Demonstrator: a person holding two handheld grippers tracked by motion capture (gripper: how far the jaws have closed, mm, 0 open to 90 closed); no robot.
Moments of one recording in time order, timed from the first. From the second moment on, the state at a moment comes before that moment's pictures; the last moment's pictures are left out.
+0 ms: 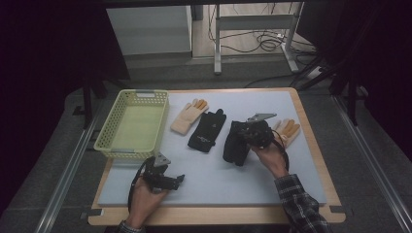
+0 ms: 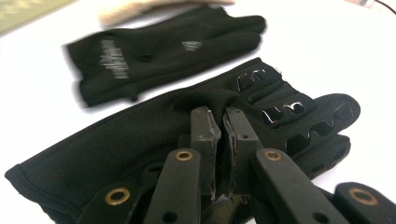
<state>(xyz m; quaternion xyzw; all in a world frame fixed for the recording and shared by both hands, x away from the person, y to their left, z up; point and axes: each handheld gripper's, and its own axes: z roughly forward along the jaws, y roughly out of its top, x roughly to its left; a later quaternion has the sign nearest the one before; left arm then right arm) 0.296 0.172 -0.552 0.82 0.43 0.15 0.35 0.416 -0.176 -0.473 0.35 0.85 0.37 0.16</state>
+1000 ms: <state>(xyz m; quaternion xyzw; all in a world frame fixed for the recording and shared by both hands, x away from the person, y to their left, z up) 0.296 0.172 -0.552 0.82 0.43 0.15 0.35 0.408 -0.130 -0.489 0.31 0.85 0.41 0.10</state>
